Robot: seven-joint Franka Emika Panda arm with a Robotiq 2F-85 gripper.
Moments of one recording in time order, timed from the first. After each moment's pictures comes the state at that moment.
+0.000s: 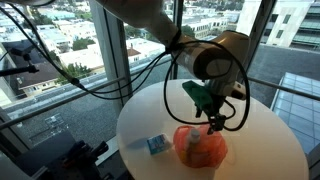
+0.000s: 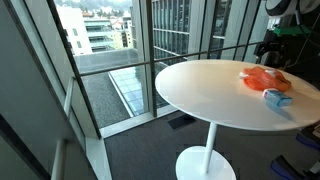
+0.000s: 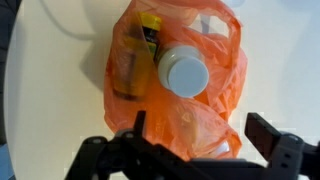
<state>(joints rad) -0.26 0.49 -0.23 -1.80 0.10 2.15 0.10</state>
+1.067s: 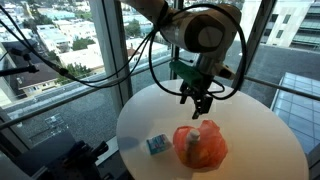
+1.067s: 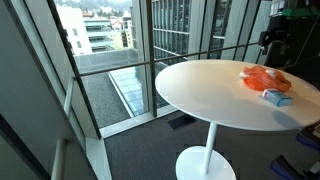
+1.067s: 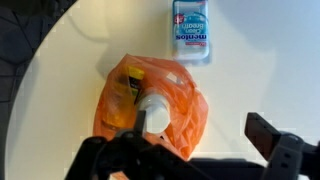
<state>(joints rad) -0.22 0.34 -0.20 -1.84 0.07 1.92 0.06</state>
